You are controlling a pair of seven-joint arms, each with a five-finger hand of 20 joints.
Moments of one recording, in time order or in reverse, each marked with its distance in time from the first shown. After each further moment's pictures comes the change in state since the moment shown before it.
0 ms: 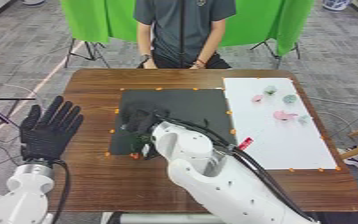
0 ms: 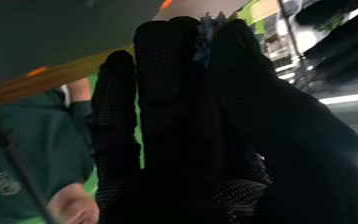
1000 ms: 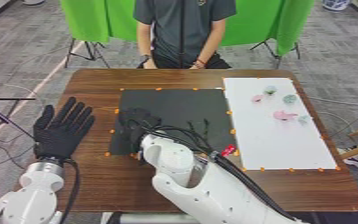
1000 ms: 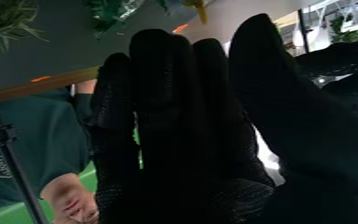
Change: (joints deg) left arm -2.7 0.6 4.0 1.0 -1.4 -0.1 -0.5; right arm 0.7 -3.4 -4.8 7.2 -8.4 4.9 3.6
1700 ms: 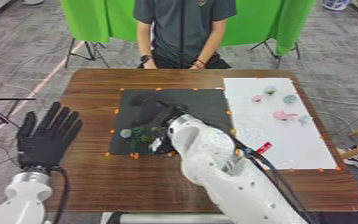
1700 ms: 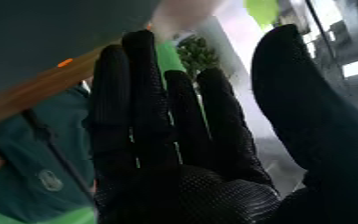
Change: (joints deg) left arm 6.5 -3.5 -6.3 -2.2 0.6 -1.5 0.1; right arm -7.4 5.9 16.2 -16.2 18.4 -6.5 -3.0
